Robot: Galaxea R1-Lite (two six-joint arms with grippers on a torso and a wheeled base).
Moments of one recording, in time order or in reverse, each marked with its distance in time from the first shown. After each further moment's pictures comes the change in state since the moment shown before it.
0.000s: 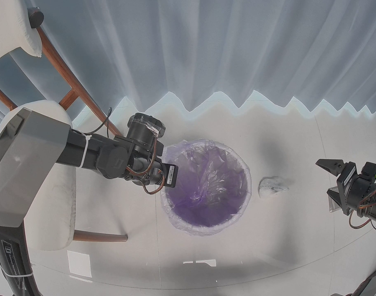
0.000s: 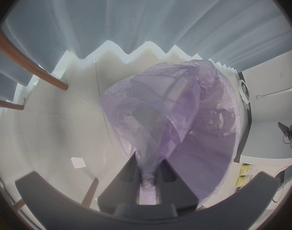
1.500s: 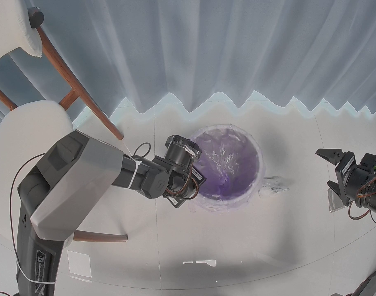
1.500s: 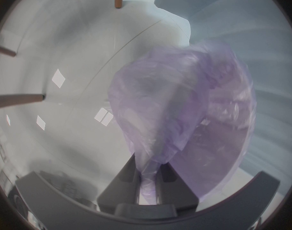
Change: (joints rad) left arm -0.117 0.223 -0.150 -0.081 0.053 -1.031; right arm -0.018 0.042 -0.064 0.000 -0.024 0.001
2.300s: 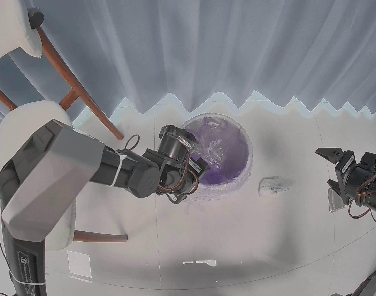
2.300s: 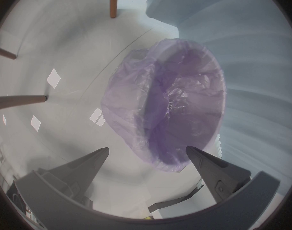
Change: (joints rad) left arm -0.019 -0.134 0.115 -0.050 -0.003 -0.038; right arm -0.005 0.007 -0.008 0.001 0.000 -0.011
